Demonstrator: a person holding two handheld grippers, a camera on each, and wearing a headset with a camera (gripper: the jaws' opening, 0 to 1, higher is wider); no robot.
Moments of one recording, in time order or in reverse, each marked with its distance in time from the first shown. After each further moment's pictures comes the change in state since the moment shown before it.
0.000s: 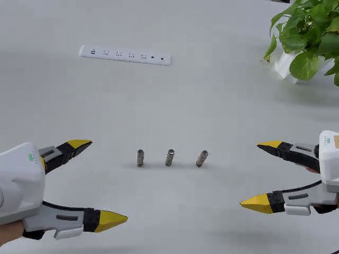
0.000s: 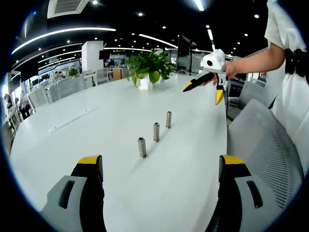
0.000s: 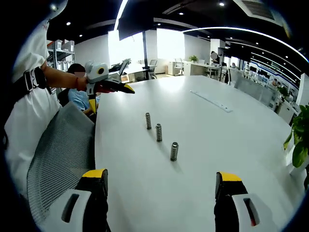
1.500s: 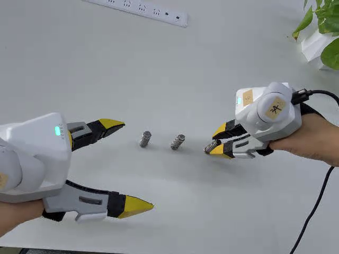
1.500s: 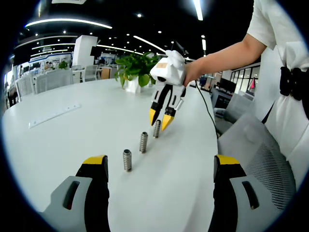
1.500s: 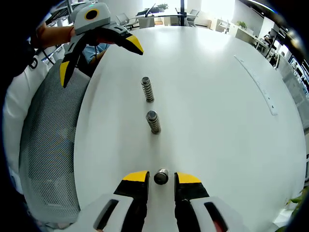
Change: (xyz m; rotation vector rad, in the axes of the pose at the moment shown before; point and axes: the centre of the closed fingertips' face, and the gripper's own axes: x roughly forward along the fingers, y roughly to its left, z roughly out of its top) left arm 0.036 -0.004 0.015 -0.101 -0.052 -0.161; right arm 0.111 -0.037 0.005 -0.260 0.531 0.228
